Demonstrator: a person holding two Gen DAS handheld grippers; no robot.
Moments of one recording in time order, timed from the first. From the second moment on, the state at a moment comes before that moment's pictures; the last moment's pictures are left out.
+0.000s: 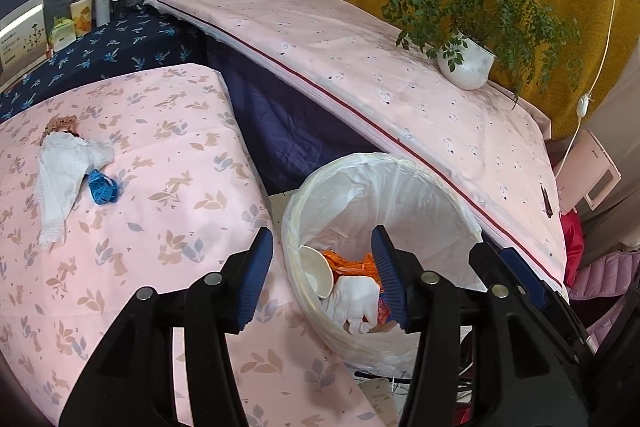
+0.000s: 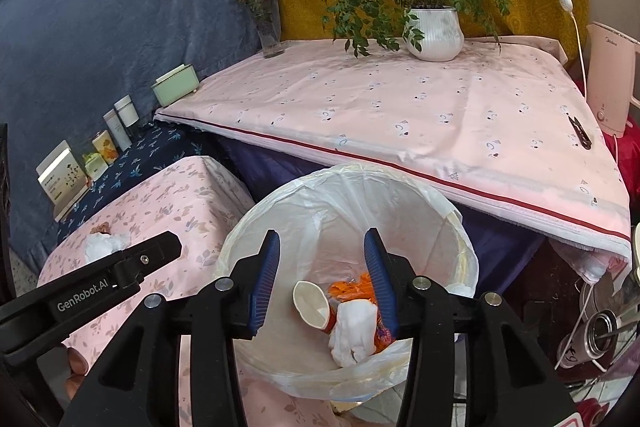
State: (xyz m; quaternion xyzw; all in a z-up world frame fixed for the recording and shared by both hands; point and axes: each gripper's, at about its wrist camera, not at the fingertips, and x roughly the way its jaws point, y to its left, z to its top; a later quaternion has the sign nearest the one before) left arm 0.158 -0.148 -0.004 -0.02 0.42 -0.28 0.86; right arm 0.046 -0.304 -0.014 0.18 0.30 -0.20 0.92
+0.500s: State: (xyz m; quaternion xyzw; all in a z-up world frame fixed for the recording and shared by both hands) left arm 0.163 -0.121 -0.006 -0.04 0.43 -0.26 0.87; right arm 0.050 -0.281 -0.015 0.17 0.31 -0.18 0.92
